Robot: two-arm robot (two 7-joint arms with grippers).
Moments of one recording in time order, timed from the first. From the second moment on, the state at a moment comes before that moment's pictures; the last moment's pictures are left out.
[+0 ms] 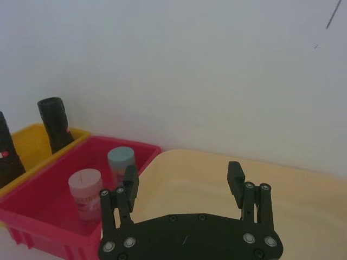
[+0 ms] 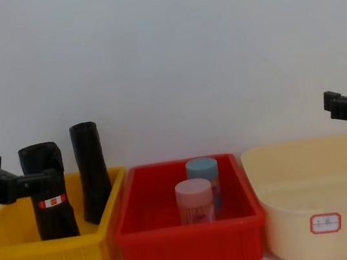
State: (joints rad) left arm -0.15 0.55 0.27 -1.71 -0.32 0.26 -0.16; right arm -0.01 0.34 -0.23 -1.77 0.29 0.03 0.07
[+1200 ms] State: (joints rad) left arm -0.31 0.50 0.29 -1.52 -0.27 0.26 -0.22; right arm -0.01 0.34 -0.23 -1.77 0.29 0.03 0.07
